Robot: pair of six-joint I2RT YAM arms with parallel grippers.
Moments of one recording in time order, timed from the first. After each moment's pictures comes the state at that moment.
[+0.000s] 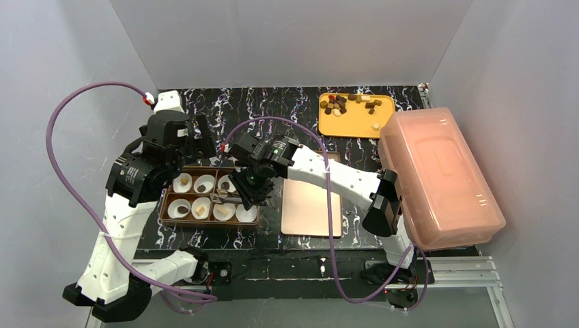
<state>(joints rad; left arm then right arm) -0.43 1.04 1.60 -1.21 -0.49 -0.40 1.18 2.02 2.07 -1.11 -0.20 0.41</state>
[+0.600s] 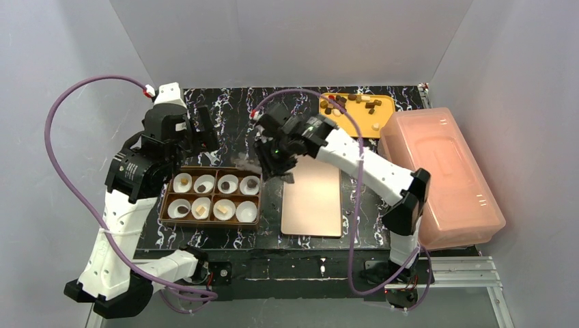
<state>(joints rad) -0.43 1.07 1.64 -1.16 -0.44 -0.39 1.06 1.90 2.05 -1.15 -0.11 0.42</state>
